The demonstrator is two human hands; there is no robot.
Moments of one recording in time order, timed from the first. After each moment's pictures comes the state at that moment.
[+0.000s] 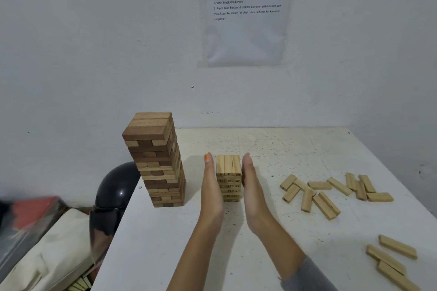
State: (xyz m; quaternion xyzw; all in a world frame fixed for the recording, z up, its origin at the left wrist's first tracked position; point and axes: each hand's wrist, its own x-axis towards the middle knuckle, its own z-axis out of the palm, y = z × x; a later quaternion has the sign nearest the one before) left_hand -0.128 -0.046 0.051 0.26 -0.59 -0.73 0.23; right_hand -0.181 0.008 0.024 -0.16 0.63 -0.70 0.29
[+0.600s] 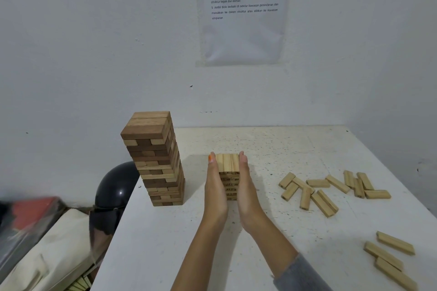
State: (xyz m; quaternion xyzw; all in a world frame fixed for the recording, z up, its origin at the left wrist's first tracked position) left_hand -0.135 -0.042 0.044 0.28 -0.56 -0.74 0.24; right_hand -0.172 -0.002 0.029 -0.12 0.60 -0.74 0.28
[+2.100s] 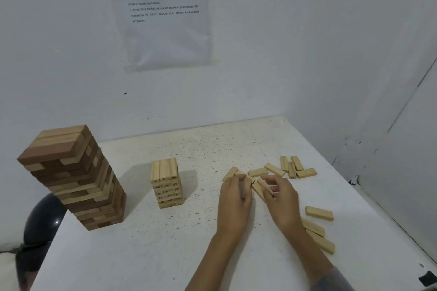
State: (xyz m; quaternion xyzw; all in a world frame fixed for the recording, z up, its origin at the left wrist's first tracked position) left_hand -0.207 0.060 -0.038 0.11 -0.85 -0.48 0.20; right_hand -0.248 0.170 -0.031 -0.08 0.85 -0.52 -0.04
